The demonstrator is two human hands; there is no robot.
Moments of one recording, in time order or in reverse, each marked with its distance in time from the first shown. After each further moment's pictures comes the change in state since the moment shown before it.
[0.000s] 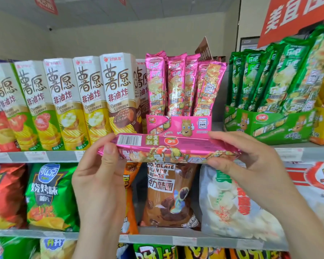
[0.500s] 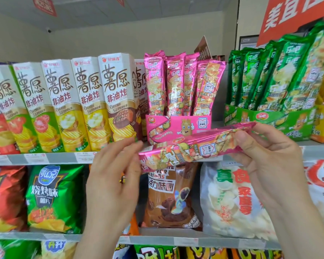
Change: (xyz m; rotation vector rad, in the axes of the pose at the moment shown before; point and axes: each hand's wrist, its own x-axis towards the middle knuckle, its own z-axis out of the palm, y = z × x) left_hand 0.001 -0.003 -0.016 1.119 -0.338 0.504; right_hand 0.004 0.003 0.002 0.600 0.440 0.221
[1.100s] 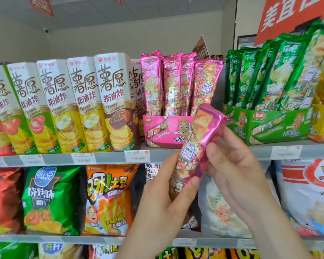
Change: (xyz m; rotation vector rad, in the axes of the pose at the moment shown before) left_hand -0.024 0.045 0.038 -0.569 -0.428 -0.146; right_hand -0.016 0.017 0.024 0.100 -0.399 0.063
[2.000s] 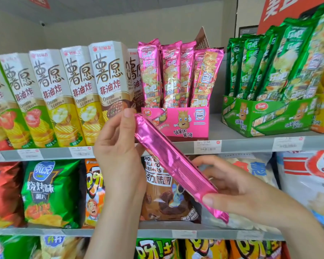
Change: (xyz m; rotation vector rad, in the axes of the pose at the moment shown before) left_hand 0.054 0.011 -0.026 -0.626 0.712 -0.088; right_hand -0.026 -0.007 -0.041 -0.502 -0.489 0.425
